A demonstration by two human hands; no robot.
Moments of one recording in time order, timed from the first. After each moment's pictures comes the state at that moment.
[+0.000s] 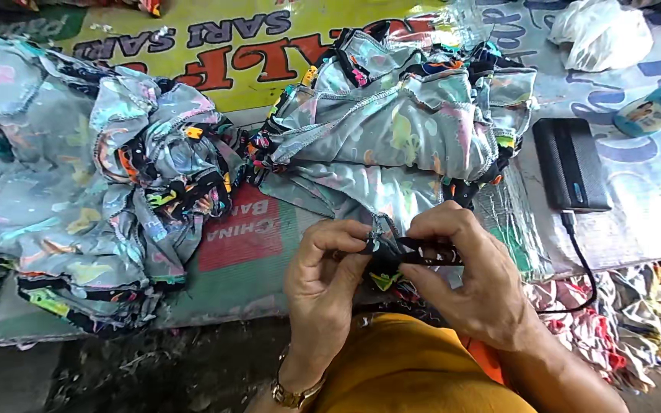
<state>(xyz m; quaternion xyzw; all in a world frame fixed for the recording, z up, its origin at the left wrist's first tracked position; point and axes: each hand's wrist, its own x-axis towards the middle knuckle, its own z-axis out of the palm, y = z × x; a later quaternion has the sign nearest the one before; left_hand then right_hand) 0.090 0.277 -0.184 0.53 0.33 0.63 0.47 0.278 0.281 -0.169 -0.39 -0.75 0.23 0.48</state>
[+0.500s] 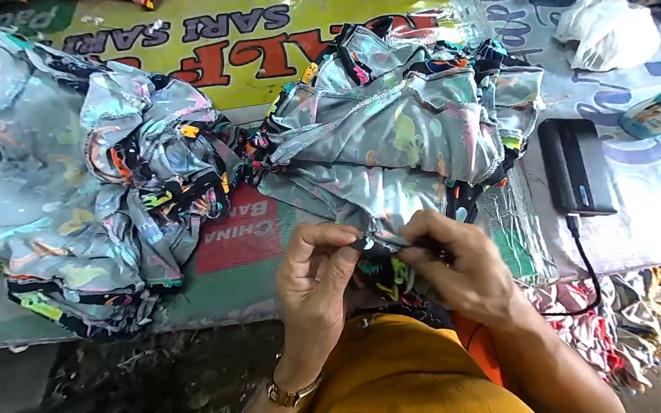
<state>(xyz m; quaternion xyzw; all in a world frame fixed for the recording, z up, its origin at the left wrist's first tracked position) 0.087 0.282 -0.186 0.50 0.34 0.65 0.46 0.280 0.294 -0.180 -0.38 -0.72 0.37 0.44</state>
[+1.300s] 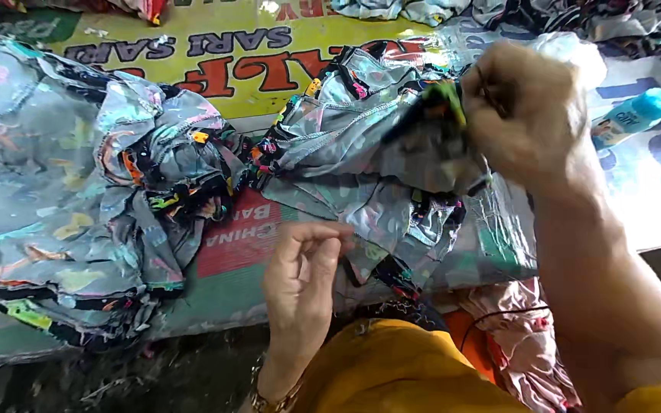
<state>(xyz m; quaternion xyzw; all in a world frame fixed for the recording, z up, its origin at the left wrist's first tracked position) 0.059 0.283 -0.180 0.61 0.40 0.58 0.37 0.316 0.384 -0.087 -0.44 -0.80 0.09 0.39</state>
